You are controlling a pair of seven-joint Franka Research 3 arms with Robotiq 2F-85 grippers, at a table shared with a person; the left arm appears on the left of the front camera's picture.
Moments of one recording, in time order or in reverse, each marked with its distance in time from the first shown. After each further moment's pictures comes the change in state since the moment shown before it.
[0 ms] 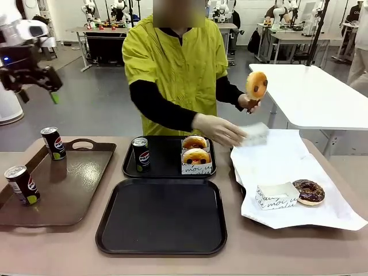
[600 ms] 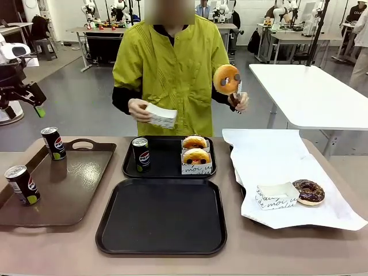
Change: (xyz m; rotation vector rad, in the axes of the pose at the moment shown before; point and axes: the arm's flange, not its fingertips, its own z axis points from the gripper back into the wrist) left arm 0.013 0.064 -0.047 -0.041 0.072 0.039; right arm 0.000 0.000 0.000 0.000 0.000 0.000
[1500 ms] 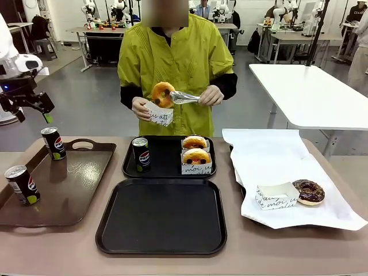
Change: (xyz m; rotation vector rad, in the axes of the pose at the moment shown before) left arm 0.042 0.014 -0.049 0.076 -0.038 -0.055; right arm 0.000 0.000 0.000 0.000 0.000 0.000
